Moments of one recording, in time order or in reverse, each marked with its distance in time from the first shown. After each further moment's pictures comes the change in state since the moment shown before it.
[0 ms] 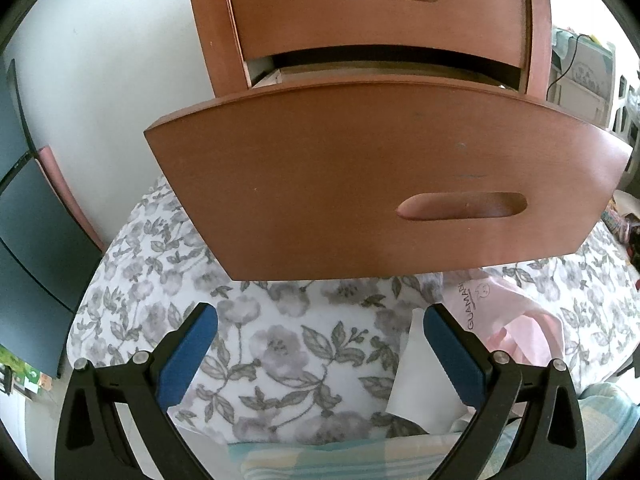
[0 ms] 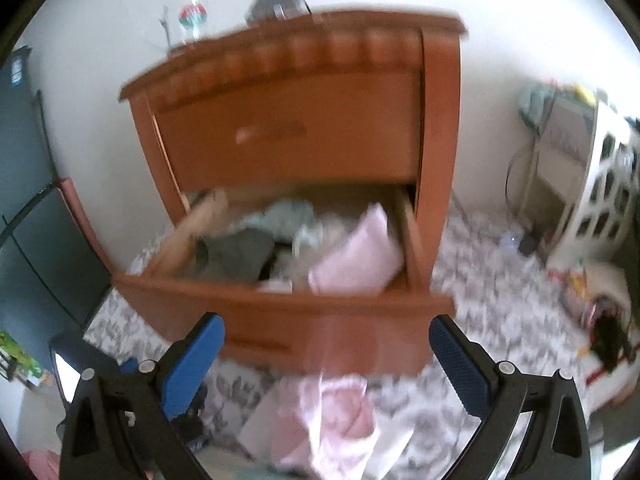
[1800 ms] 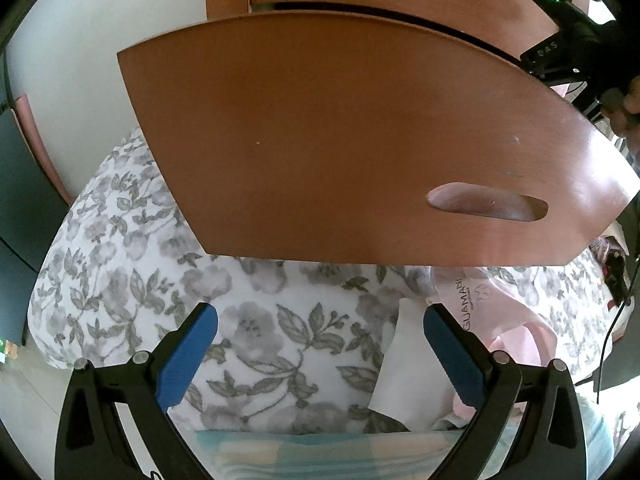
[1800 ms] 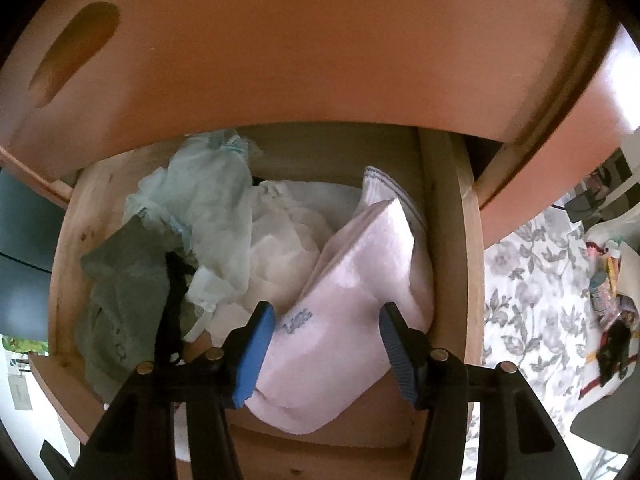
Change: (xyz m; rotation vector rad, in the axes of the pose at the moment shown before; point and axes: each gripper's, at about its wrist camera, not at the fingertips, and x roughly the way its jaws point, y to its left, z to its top) left arm 0.035 0.021 0.003 -0.104 0.132 -0.137; right arm 0.231 -0.039 0.078 0.044 0.609 0.005
